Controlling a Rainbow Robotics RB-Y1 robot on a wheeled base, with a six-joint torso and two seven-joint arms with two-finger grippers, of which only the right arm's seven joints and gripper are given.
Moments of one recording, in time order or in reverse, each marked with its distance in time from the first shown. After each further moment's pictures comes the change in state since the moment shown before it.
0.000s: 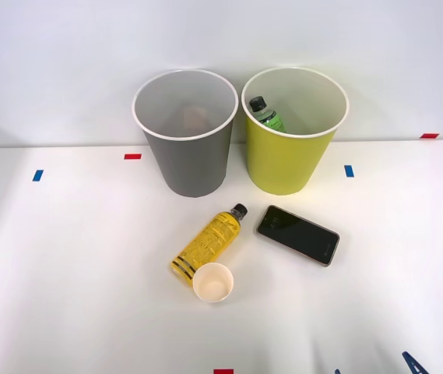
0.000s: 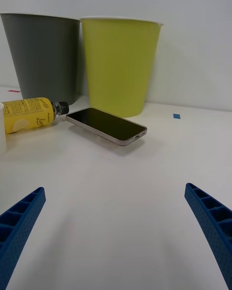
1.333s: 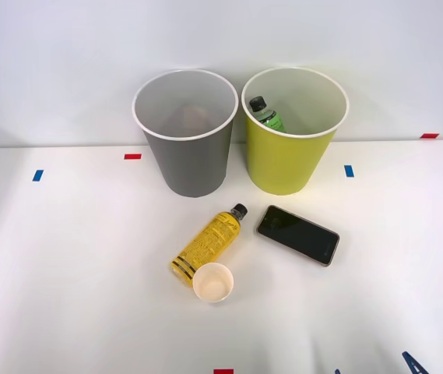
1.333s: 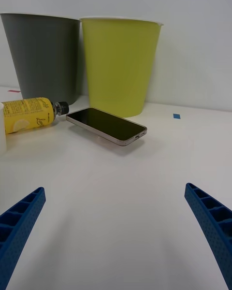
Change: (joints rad) arm 0.000 0.000 0.000 0.000 0.000 0.000 0.000
